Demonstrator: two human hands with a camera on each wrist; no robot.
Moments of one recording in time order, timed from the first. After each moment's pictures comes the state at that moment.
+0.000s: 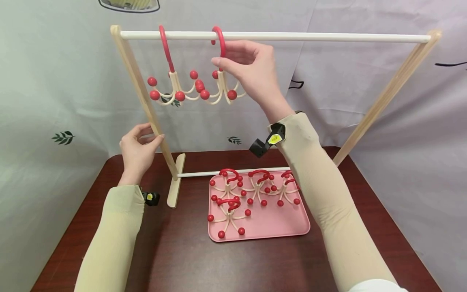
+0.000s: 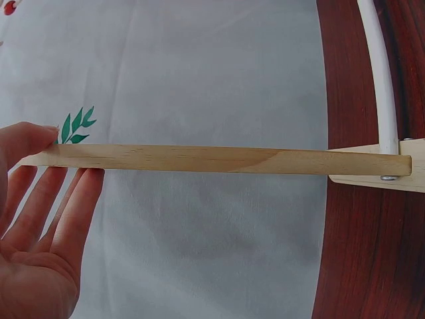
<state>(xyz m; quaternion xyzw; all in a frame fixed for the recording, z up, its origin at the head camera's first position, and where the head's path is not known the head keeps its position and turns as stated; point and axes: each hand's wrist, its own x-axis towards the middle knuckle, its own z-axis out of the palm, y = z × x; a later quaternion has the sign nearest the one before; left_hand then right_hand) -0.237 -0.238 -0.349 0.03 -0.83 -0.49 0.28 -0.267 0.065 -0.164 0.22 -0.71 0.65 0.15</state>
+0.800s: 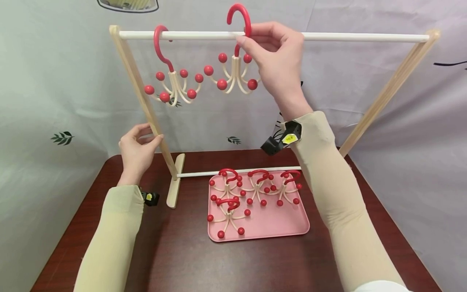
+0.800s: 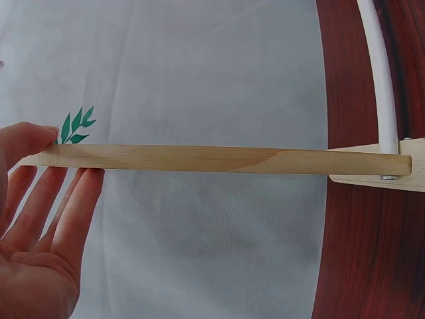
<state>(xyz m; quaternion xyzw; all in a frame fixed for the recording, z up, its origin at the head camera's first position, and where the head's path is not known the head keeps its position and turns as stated) -0.237 -0.240 -0.348 0.03 -0.83 -0.49 0.27 -0.242 0.086 -0.145 0.22 -0.65 0.68 0.27</state>
